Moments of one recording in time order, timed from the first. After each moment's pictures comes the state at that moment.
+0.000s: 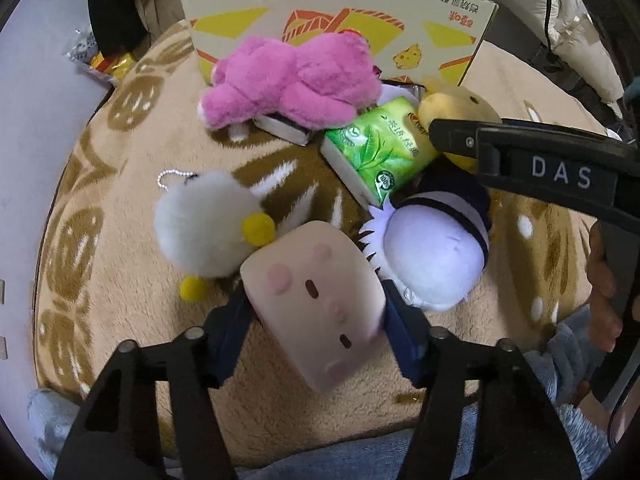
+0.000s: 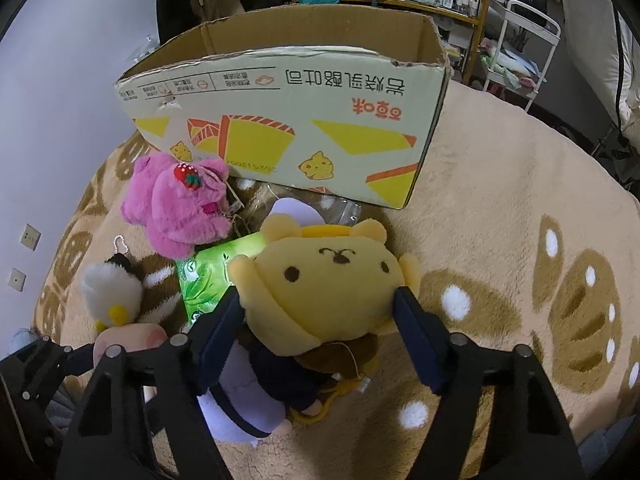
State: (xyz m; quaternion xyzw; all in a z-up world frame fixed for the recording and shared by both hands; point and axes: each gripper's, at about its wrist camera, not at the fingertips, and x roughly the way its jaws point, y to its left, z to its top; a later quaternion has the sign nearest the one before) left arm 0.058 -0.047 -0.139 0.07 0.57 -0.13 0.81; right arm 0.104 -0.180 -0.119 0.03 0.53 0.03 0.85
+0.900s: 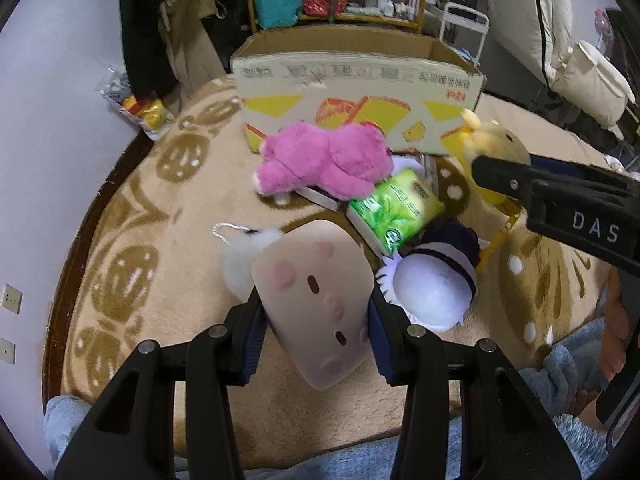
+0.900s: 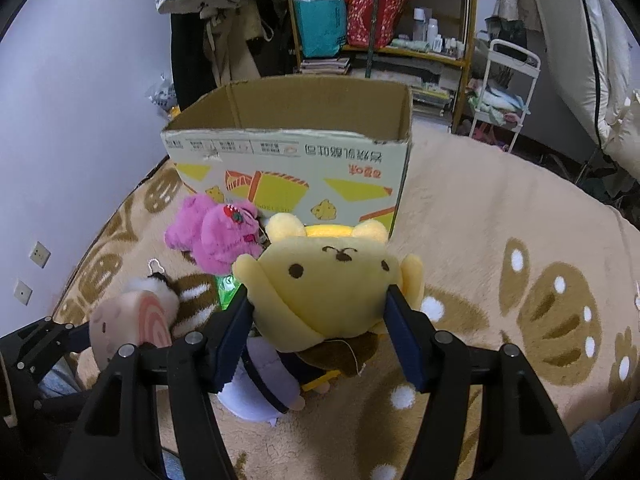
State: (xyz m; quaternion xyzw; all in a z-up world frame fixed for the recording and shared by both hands) left arm 0.039 -0.028 -0.086 0.07 0.48 -0.10 0.87; right arm 0.063 -0.179 -0.067 0.04 0.45 0.02 0.89
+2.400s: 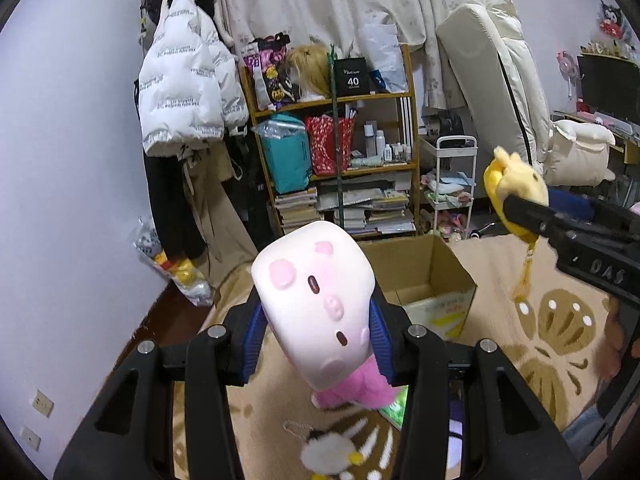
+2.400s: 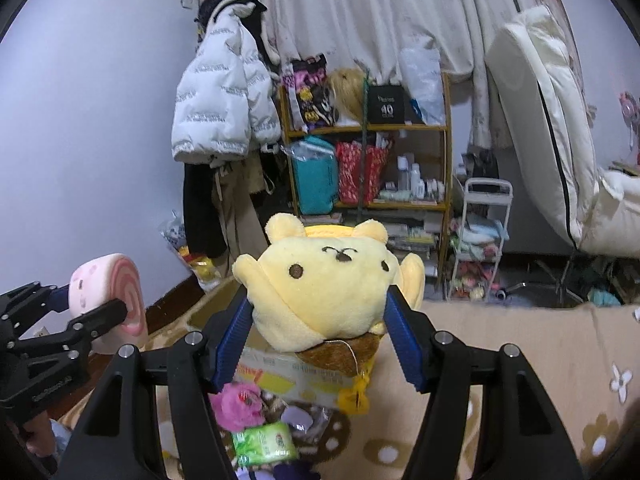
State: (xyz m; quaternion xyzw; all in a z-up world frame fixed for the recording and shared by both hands) left arm 0.073 -0.035 0.061 0.12 0.23 -0.12 0.96; right arm 0.059 -0.206 0.064 0.04 0.20 0.01 0.98
